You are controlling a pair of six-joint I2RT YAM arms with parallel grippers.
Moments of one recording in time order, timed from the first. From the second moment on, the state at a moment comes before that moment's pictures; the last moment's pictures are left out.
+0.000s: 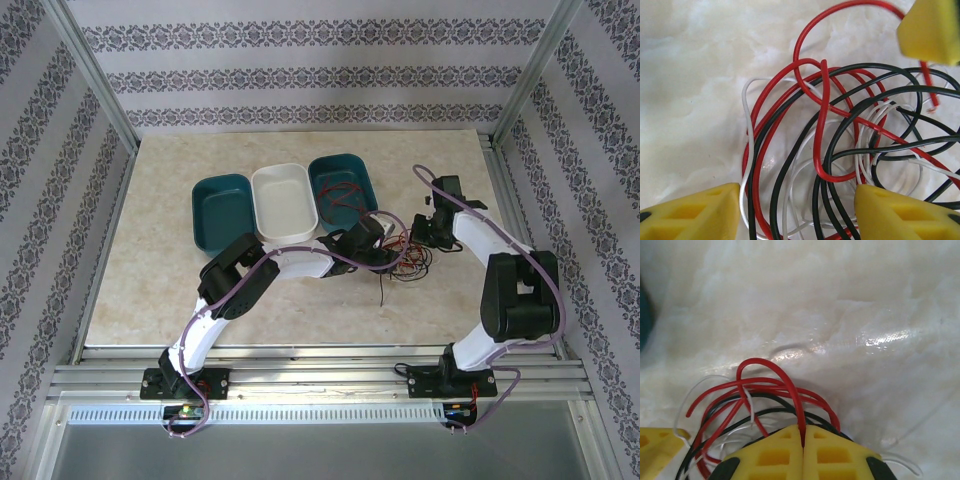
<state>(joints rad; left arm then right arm) -0.90 2.21 1.49 0.01 0.06 -0.43 0.03 1.58 1.02 -0.64 -0.13 0.31</state>
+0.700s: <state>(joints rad) -0.90 2.21 1.46 0.01 0.04 -0.45 0.04 1.24 1.01 -0.69 -0.16 0.37</state>
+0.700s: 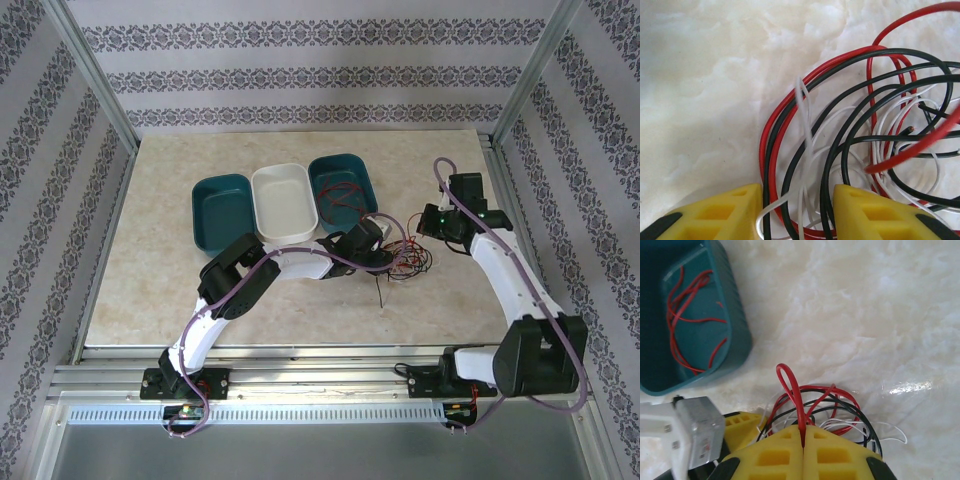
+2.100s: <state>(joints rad) -0.90 2.21 1.46 0.01 0.03 -0.46 0.04 0.97 1.35 -0.86 -0.25 0.42</state>
